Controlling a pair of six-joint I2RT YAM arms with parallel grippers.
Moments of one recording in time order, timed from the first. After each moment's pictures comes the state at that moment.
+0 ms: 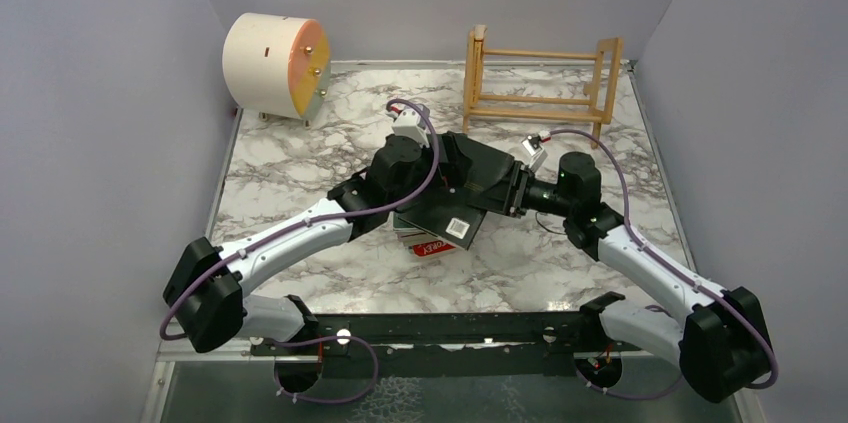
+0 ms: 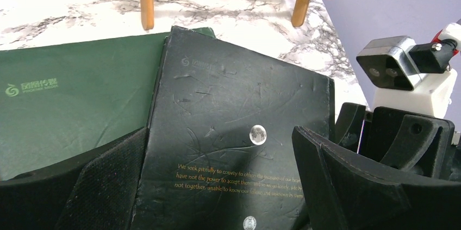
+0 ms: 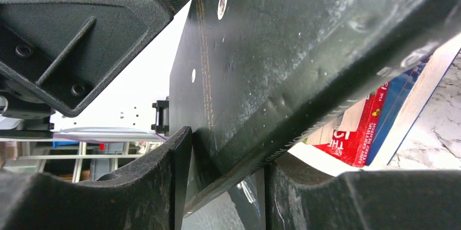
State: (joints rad) left arm -0.85 1.30 0.94 0.03 -0.21 -0.64; right arm 0.43 1.06 0.55 0.20 -0.70 0.88
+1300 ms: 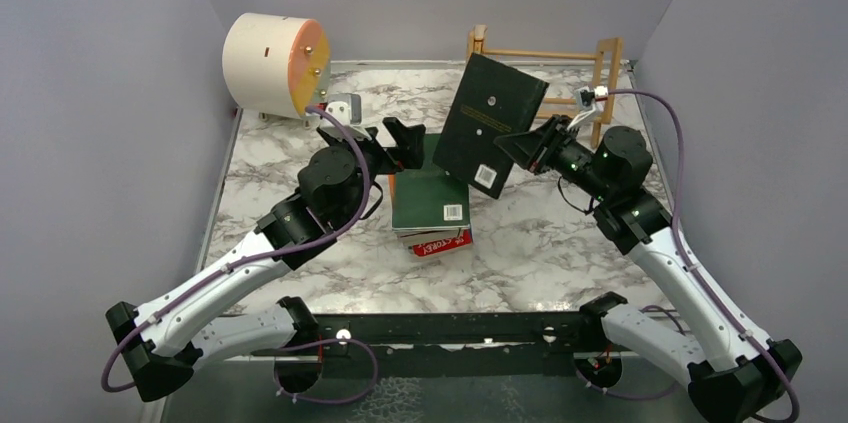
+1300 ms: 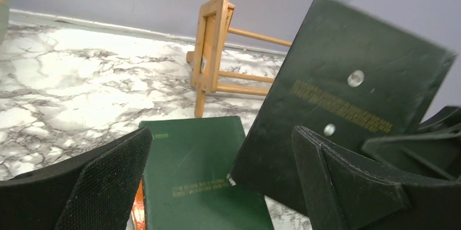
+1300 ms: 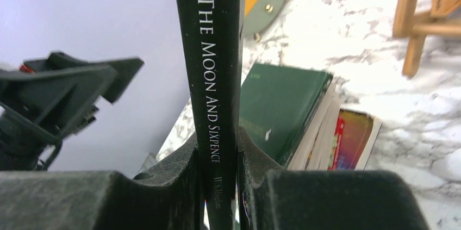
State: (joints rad) left arm -0.90 0.95 1.01 -0.07 -0.55 -0.46; right arm 0.43 0.89 0.86 -0.03 -0.35 0.70
